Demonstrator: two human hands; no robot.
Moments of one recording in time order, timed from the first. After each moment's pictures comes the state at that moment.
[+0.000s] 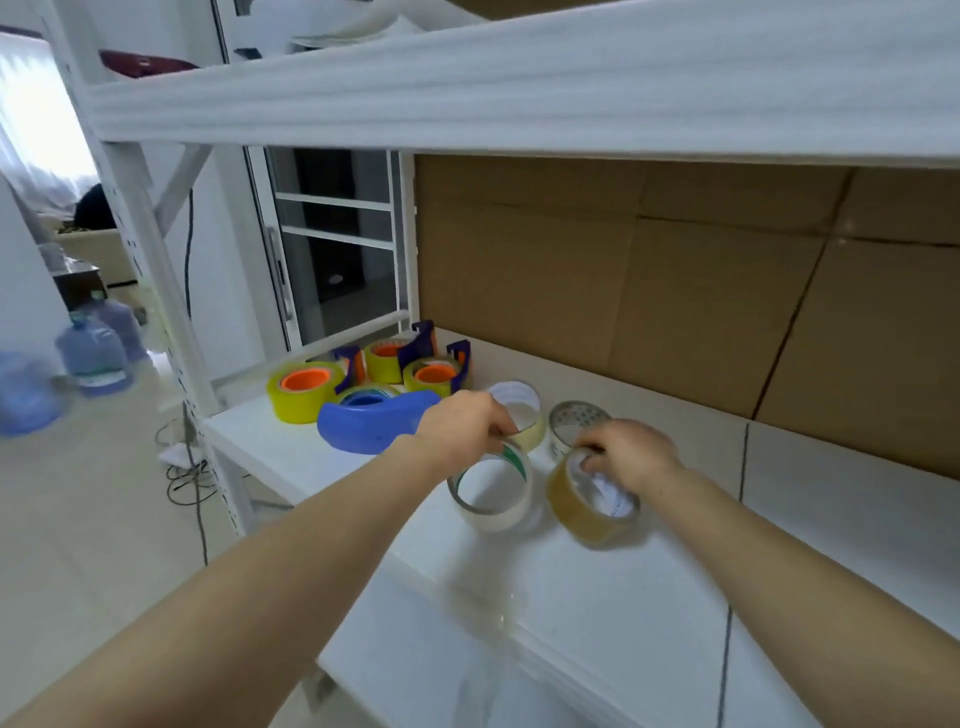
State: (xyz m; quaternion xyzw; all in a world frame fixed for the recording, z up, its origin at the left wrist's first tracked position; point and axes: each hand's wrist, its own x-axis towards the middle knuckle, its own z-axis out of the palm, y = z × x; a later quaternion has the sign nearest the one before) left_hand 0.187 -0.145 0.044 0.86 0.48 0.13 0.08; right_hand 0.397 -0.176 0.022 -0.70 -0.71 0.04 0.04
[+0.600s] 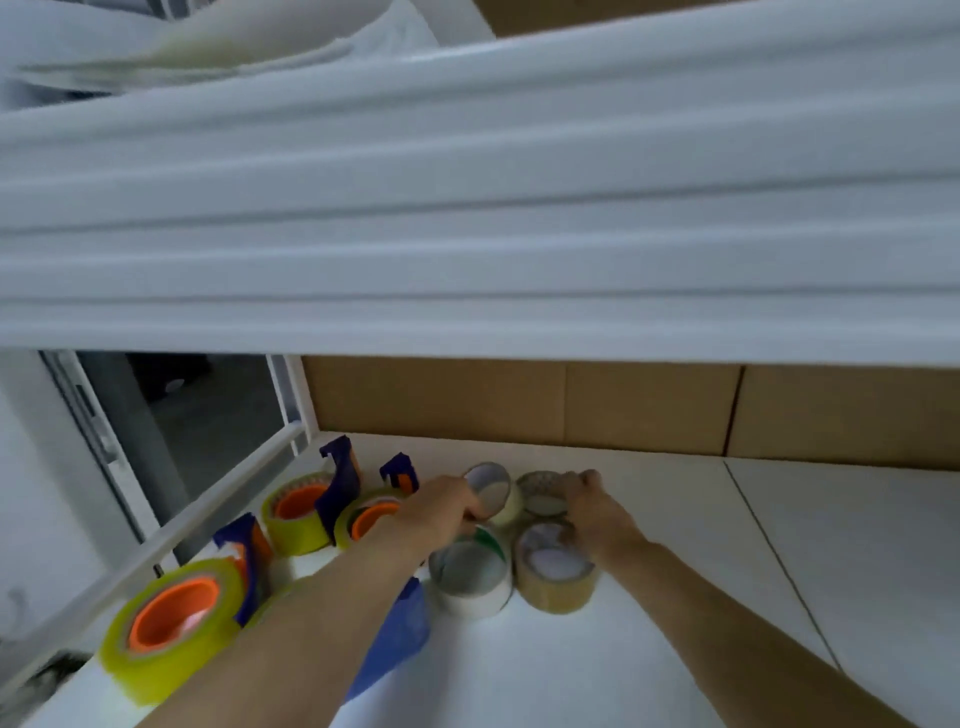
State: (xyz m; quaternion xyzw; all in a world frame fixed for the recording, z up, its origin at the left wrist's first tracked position) left_hand 0.205 0.057 0.026 0.93 0.34 0.00 0.18; right_hand 0.378 -0.046 -0.006 -0.82 -0.55 0.09 0.12
